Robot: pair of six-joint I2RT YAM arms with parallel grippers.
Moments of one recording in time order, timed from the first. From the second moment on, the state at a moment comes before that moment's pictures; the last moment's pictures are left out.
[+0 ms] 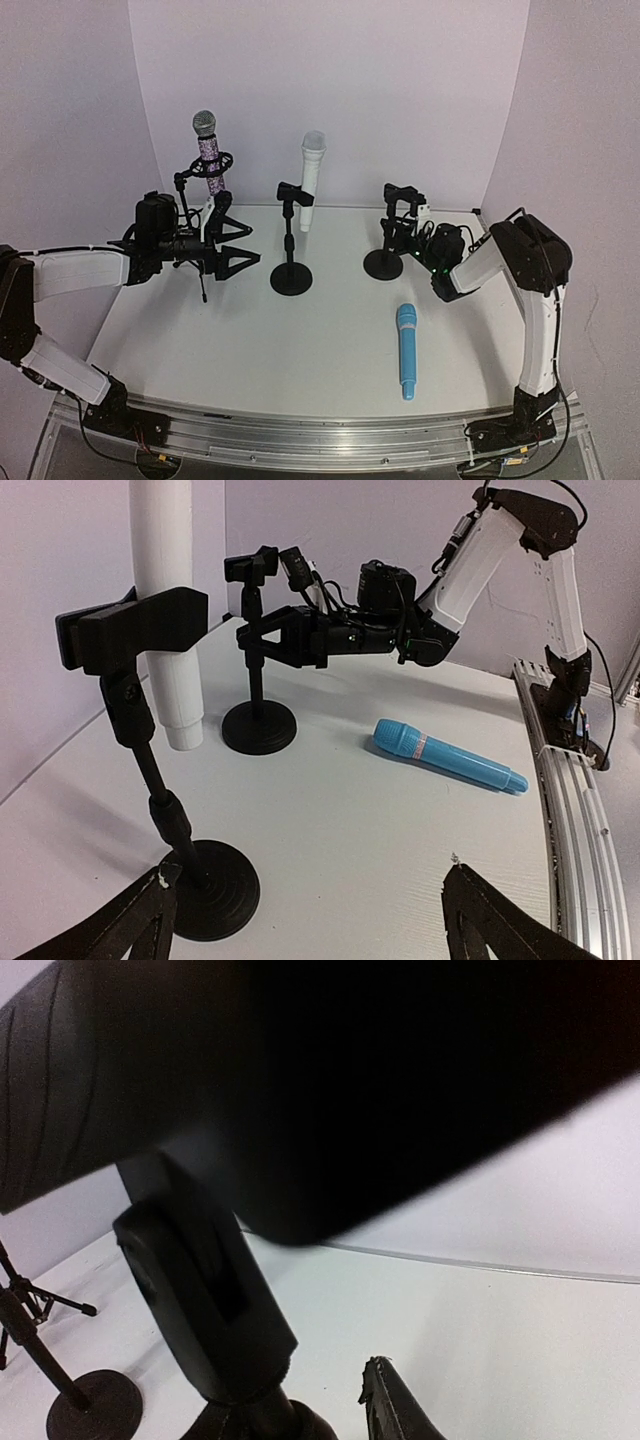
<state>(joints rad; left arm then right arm) -0.41 1.38 0.79 0.32 0.85 0.18 0.36 2.16 1.00 1.20 -0.23 0.21</state>
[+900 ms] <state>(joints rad) -0.39 1.25 0.79 0.29 0.86 0.21 0.85 1.79 0.80 1.11 0.14 -0.01</state>
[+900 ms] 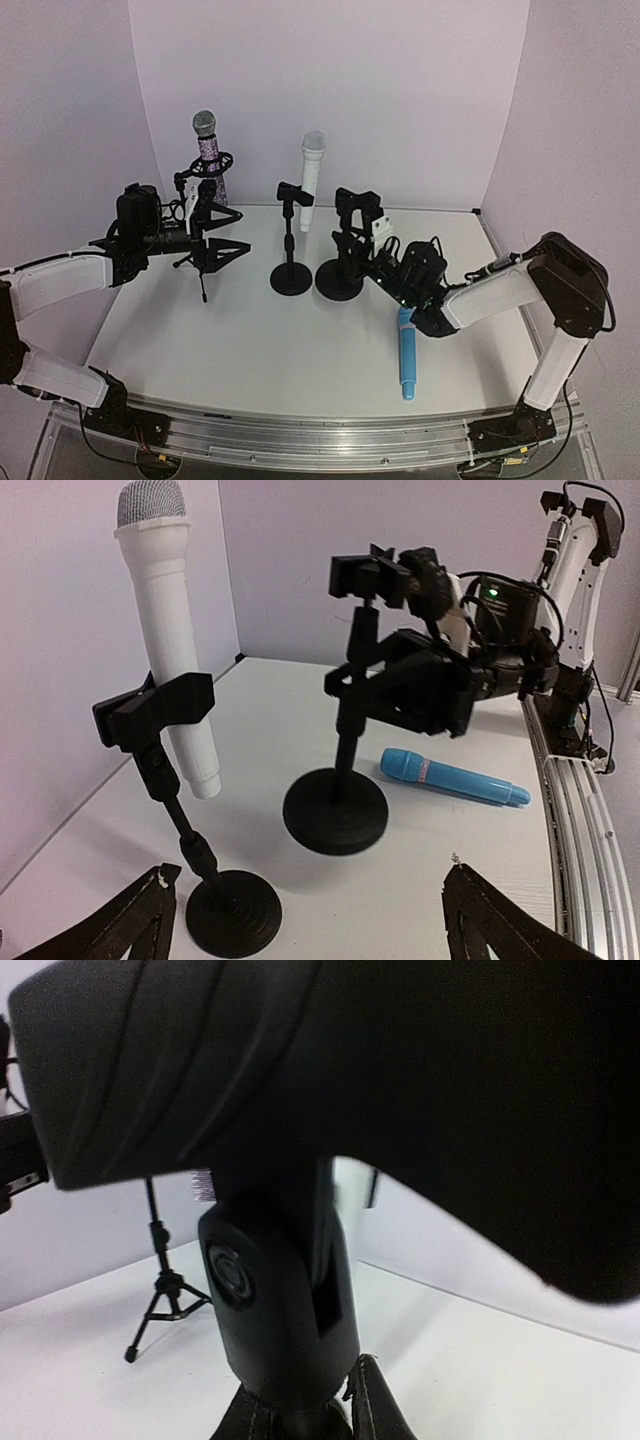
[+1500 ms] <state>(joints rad) -0.39 1.19 0.77 0.29 0.92 0.21 1.22 2.01 0.84 1.16 0.48 0.01</state>
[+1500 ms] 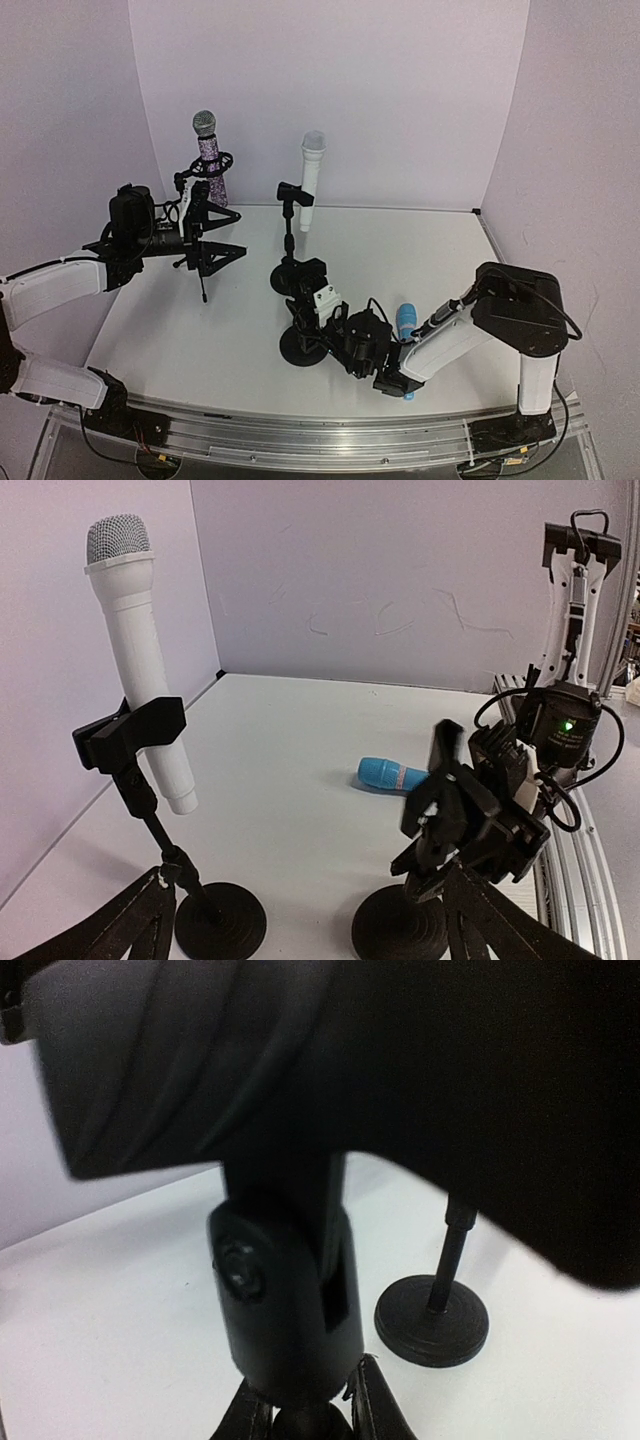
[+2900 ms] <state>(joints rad) -0.56 1.22 0.85 0.07 0.96 0.33 1.32 1.29 0.67 0.03 0.61 0.65</state>
